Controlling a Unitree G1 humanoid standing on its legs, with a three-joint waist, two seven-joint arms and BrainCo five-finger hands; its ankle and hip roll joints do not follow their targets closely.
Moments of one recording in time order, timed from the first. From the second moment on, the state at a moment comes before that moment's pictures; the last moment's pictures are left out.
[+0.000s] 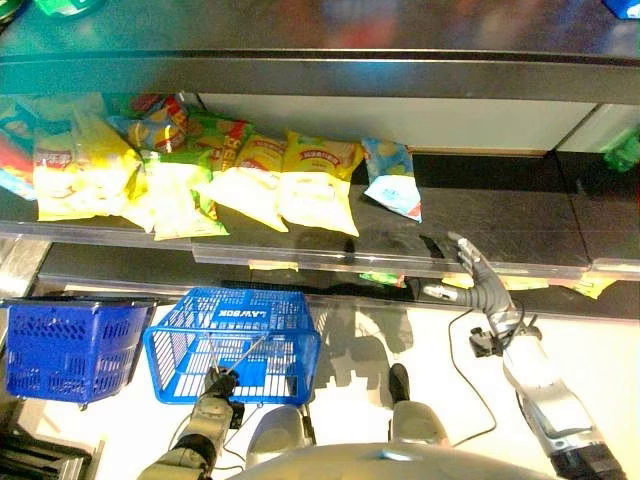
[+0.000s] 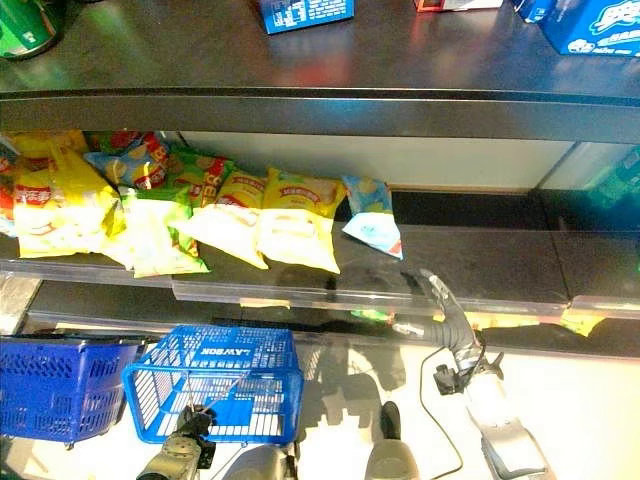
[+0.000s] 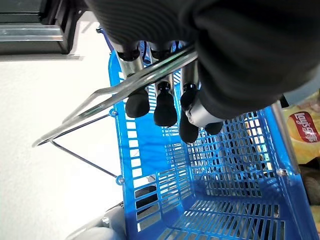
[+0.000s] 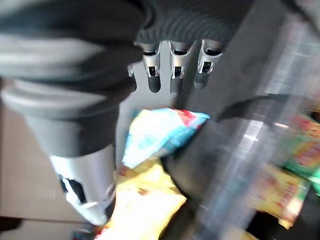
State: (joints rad) left arm -0.09 0.22 -0.05 1.15 0.07 -0.01 0.30; right arm 0.16 -0.46 0.05 -0.13 0.07 -0.12 -0.05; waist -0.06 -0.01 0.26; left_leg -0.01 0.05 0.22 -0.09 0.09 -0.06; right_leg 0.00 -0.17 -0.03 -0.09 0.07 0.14
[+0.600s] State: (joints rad) left arm -0.08 0.25 -0.08 1.11 0.11 0.03 0.29; right arm -0.23 -0.62 0.12 0.04 0.04 -0.06 -0.21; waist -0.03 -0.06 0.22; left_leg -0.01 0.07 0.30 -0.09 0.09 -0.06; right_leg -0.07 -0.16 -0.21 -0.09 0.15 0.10
